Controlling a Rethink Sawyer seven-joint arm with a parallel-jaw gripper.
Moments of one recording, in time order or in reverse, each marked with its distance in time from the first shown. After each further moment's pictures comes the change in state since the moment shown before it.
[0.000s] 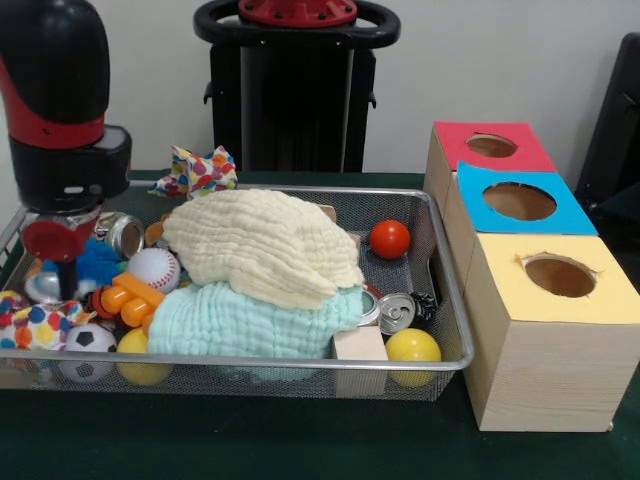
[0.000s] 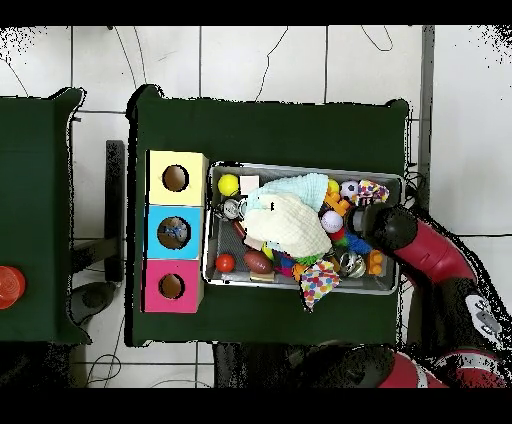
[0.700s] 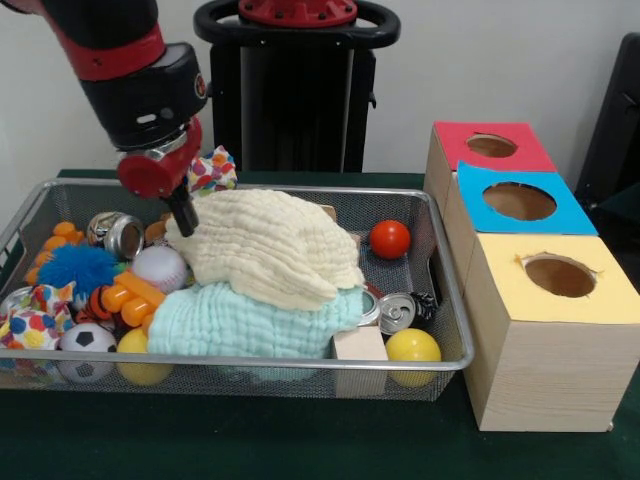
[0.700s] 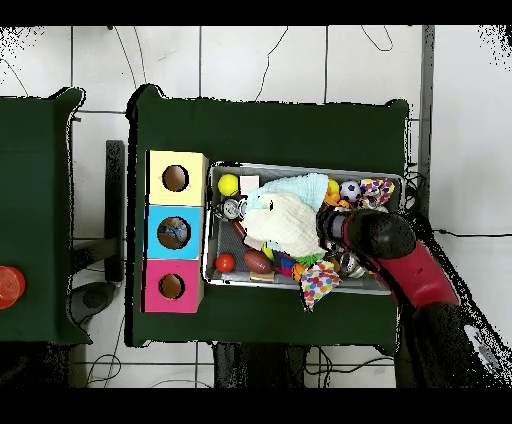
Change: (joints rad) arm -0.013 -0.181 0.110 0.262 0.259 0.190 0.000
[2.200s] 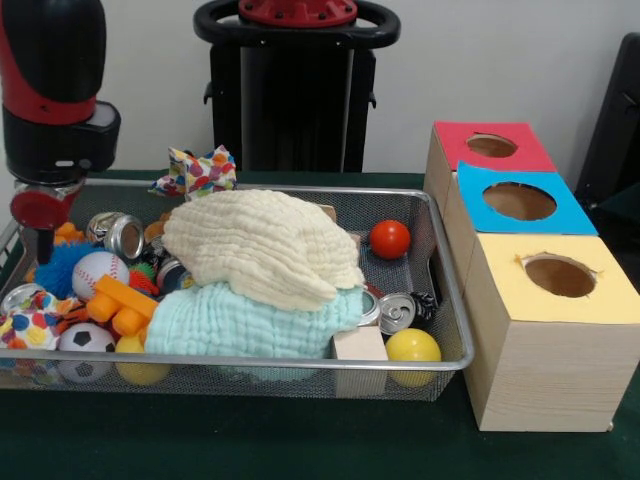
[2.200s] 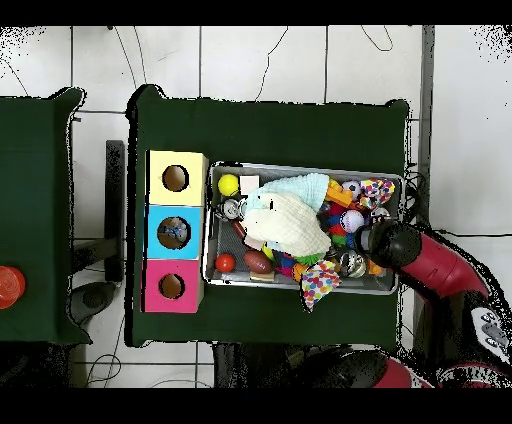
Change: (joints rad) arm 0.028 0.171 -0.202 -0.252 -0.377 -0.208 0.000
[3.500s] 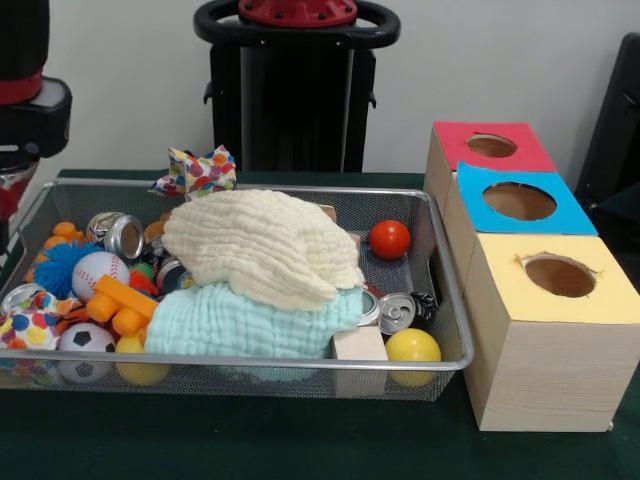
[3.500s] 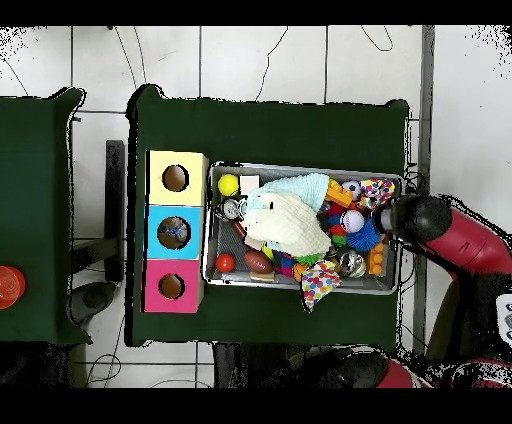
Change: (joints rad) arm 0.000 -0.009 -0.004 -0.188 -0.001 0.210 0.000
